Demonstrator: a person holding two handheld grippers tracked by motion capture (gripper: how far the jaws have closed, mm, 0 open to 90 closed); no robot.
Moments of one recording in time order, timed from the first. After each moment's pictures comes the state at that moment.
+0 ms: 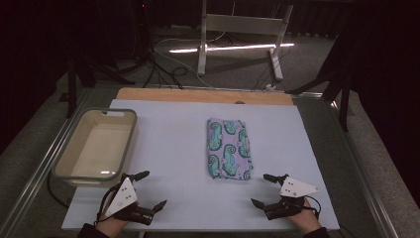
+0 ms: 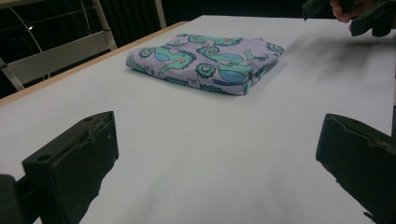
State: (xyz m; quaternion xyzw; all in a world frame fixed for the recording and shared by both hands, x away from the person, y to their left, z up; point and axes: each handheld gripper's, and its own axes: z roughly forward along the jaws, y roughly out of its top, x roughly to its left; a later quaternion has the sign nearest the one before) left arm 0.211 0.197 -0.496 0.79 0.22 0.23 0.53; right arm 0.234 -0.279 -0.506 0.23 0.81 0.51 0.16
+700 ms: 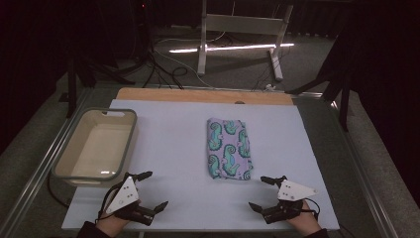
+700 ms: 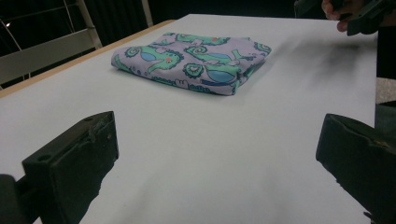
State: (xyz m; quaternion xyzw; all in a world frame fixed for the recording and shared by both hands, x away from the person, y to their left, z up) left arm 0.214 0.195 -0.495 0.80 0.21 0.20 0.53; right arm 0.226 -0.269 -0.499 0.21 0.82 0.50 0.16
